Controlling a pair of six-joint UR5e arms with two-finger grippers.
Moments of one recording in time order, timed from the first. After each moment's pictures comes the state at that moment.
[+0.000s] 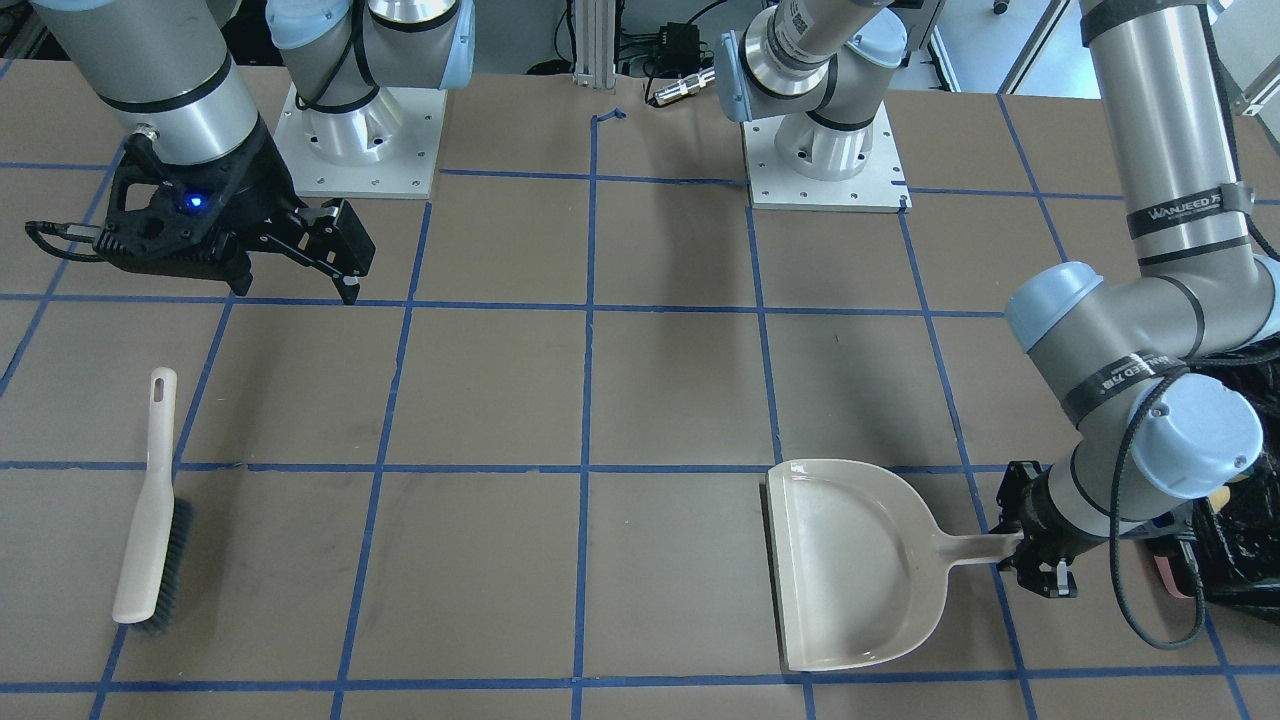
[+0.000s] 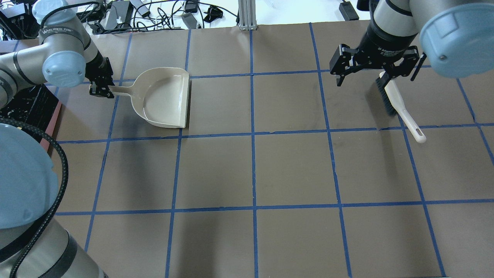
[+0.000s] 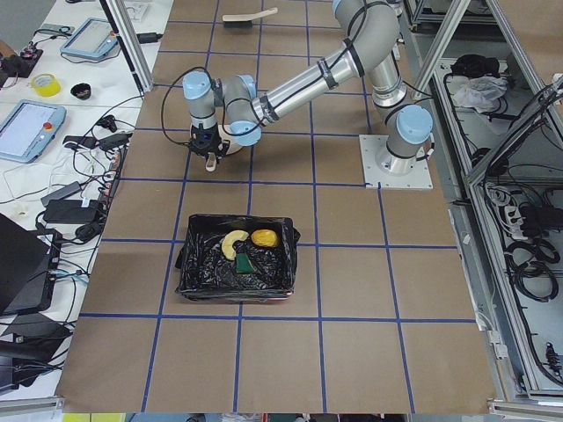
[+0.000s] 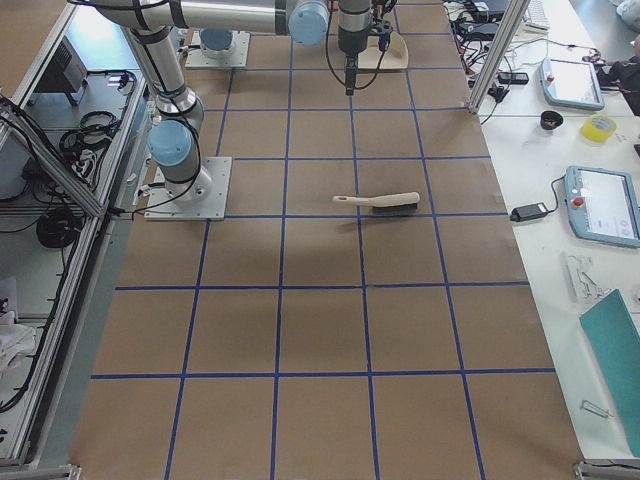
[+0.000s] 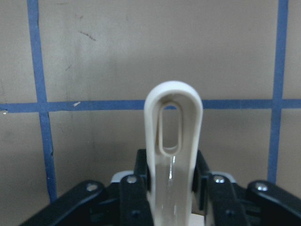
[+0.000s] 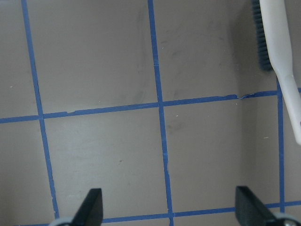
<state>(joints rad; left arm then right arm) -1.30 -2.11 -1.52 -1.05 1.66 -1.29 1.56 -1.54 1.60 -1.67 -1.55 0.09</state>
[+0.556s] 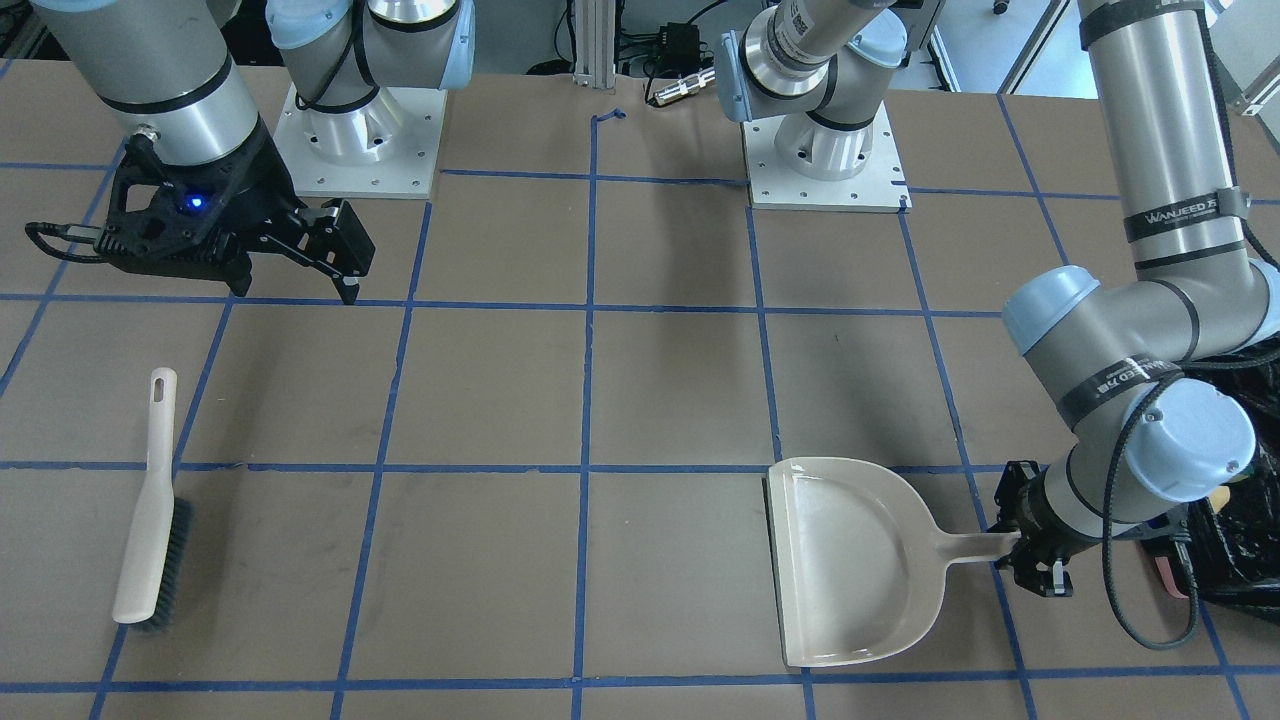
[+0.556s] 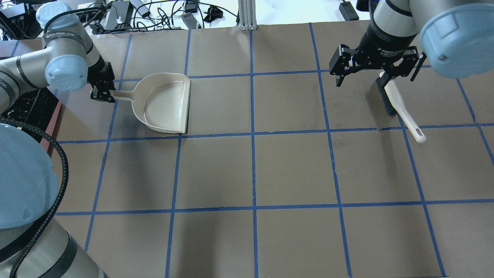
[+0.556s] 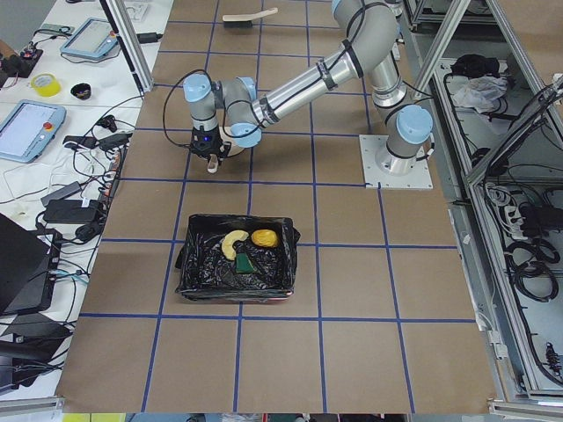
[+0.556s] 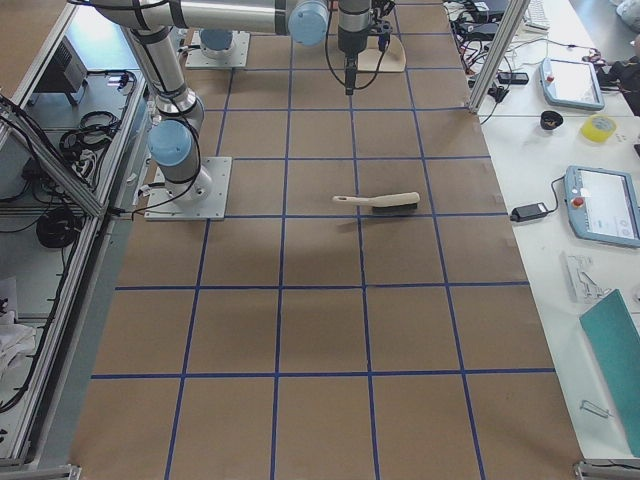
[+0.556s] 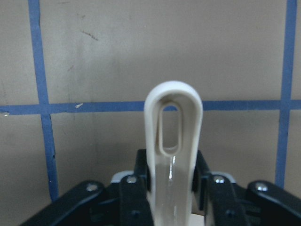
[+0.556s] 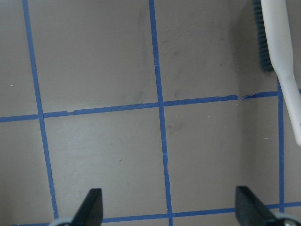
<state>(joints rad) -1.30 -2.11 -1.53 -1.05 1.68 -1.28 1.56 -1.54 1.60 -1.67 -1.56 0.08</state>
